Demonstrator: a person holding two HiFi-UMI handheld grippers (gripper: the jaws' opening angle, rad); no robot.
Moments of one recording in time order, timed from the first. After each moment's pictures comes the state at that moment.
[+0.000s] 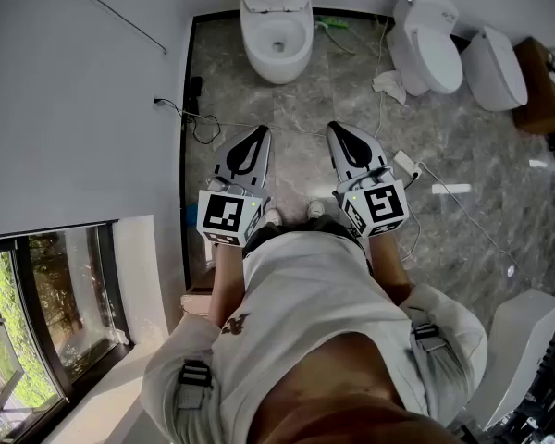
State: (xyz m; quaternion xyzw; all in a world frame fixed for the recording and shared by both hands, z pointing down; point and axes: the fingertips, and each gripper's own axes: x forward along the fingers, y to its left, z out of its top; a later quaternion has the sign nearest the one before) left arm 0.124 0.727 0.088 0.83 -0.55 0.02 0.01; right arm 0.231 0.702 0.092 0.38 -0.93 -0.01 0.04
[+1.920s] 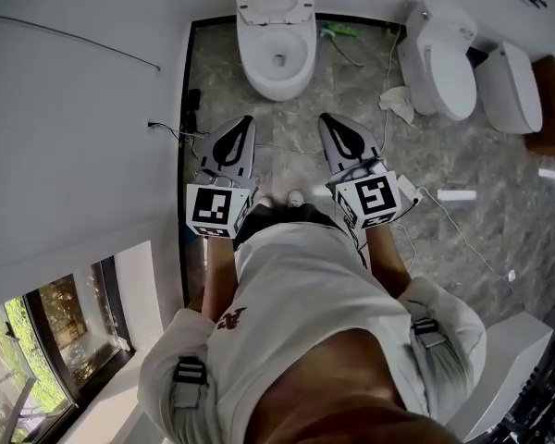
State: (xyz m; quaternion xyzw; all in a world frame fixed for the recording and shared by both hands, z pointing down) left arm 0.118 0.494 0.084 0.80 -0.60 0.06 0.00; right arm 0.232 0.463 0.098 0.34 -0.94 0.00 0.05
